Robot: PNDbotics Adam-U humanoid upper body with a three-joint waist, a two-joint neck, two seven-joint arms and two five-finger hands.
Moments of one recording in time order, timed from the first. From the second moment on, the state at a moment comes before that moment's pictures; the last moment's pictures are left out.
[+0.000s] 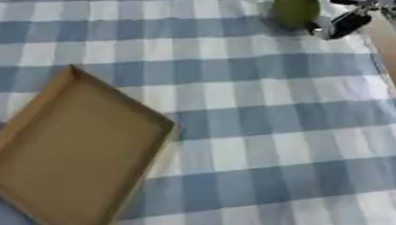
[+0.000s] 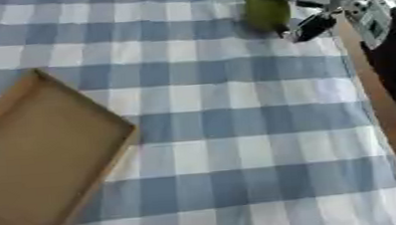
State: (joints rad) left arm -0.19 0.32 0.45 -1.98 0.12 -0.45 0.35; right arm -0.88 -0.94 0.03 -0.90 0.71 -0.60 0.39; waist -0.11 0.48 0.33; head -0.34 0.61
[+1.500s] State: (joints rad) left arm -0.20 0.31 0.45 -1.98 0.12 -0.45 0.34; right arm -0.80 -0.95 0.03 -0.96 0.71 -0.55 0.12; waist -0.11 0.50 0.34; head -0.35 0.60
